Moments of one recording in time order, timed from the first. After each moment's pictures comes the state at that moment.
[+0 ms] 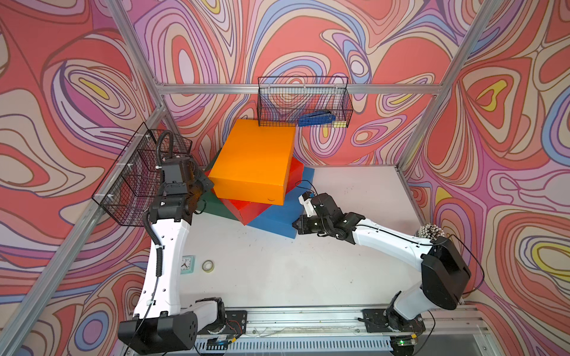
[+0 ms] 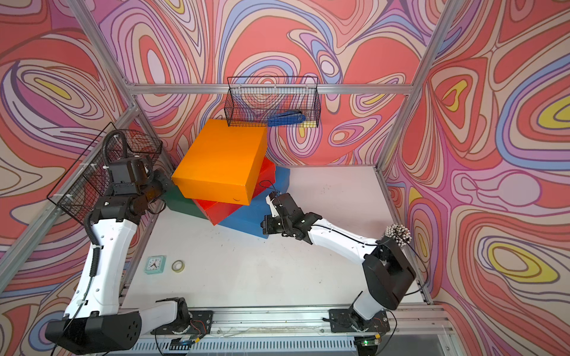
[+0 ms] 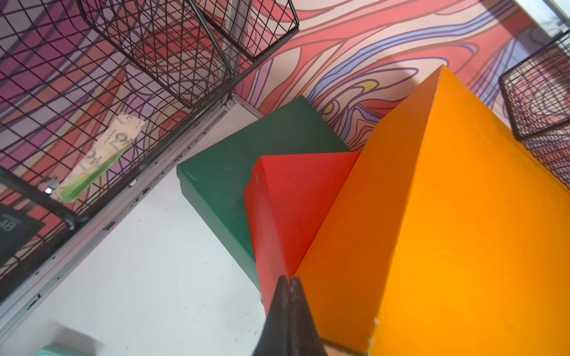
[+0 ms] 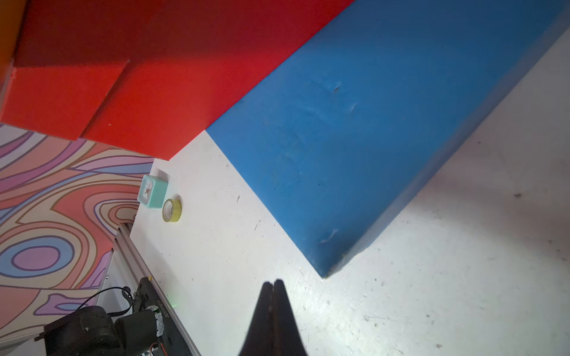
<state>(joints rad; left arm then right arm) 0.09 1.21 1.44 -0.78 -0.08 -0.58 0.75 1.58 1.10 -0.21 -0.25 0.59</state>
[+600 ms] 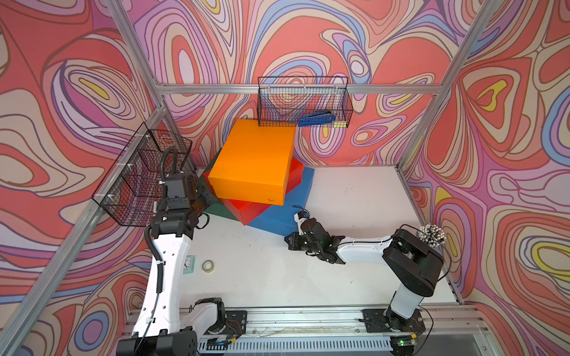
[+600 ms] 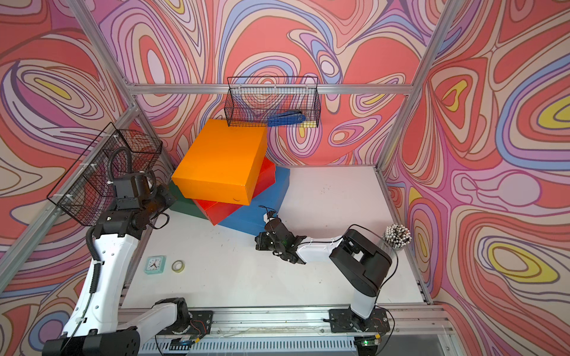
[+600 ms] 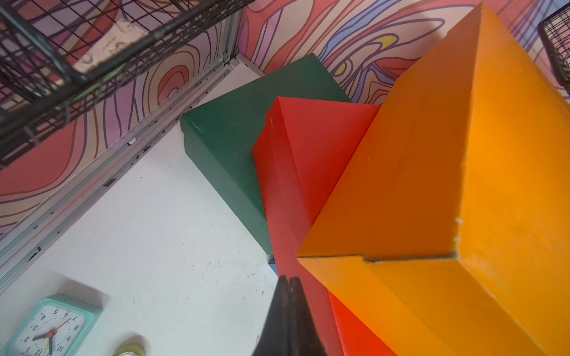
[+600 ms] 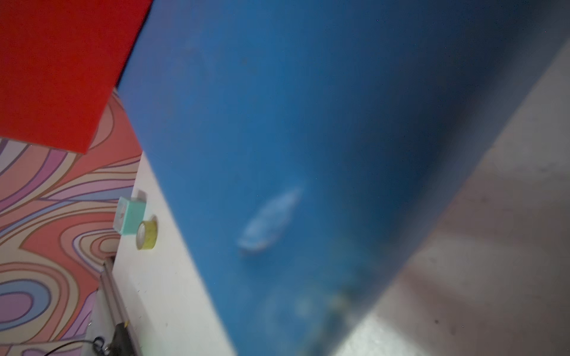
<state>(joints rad) 0.09 1.10 1.29 -0.80 -0.04 -0.61 0.86 1.75 0.83 0.31 -0.07 0.81</state>
